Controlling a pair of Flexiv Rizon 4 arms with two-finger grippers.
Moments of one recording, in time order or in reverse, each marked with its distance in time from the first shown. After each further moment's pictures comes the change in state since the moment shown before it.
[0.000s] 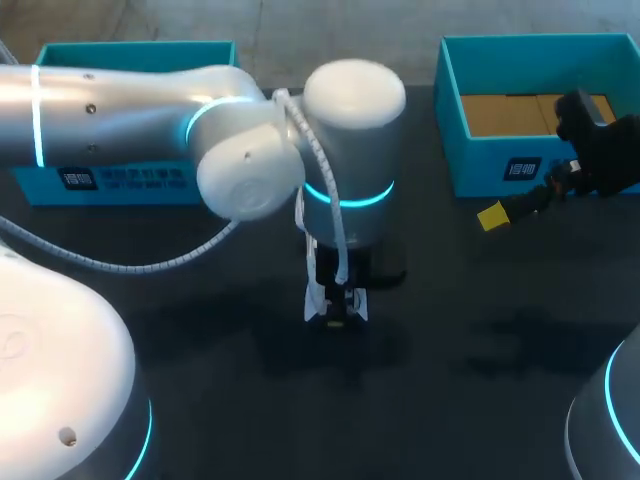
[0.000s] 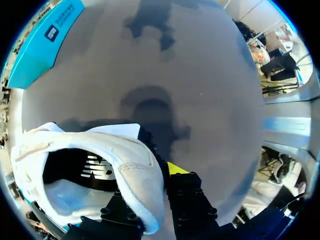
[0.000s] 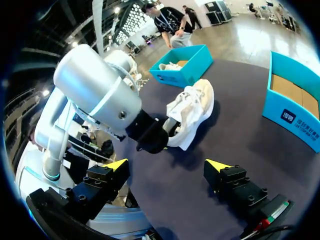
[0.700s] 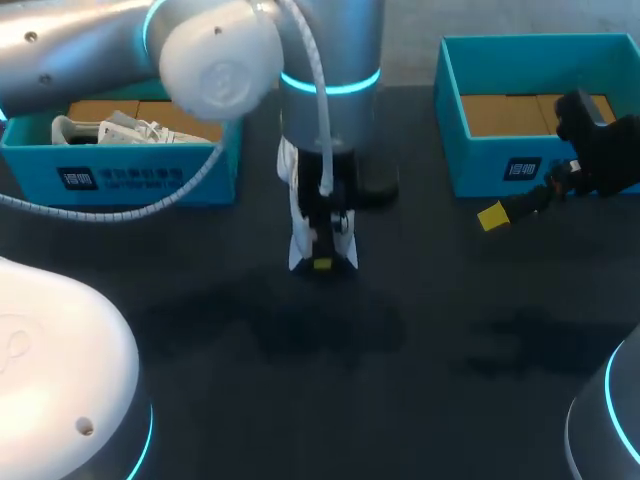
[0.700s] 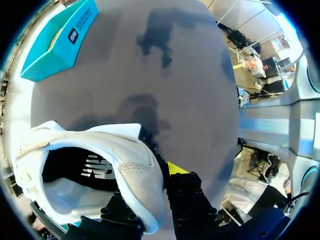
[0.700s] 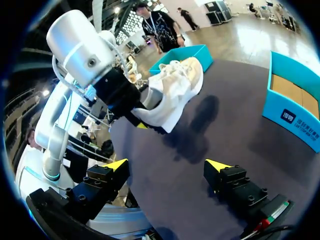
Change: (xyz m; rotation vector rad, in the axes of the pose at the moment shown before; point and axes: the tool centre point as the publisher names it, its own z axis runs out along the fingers) left arm -0.012 0.021 -0.112 0.025 0.057 -0.018; right arm 0.000 0.000 0.000 0.000 0.000 0.000
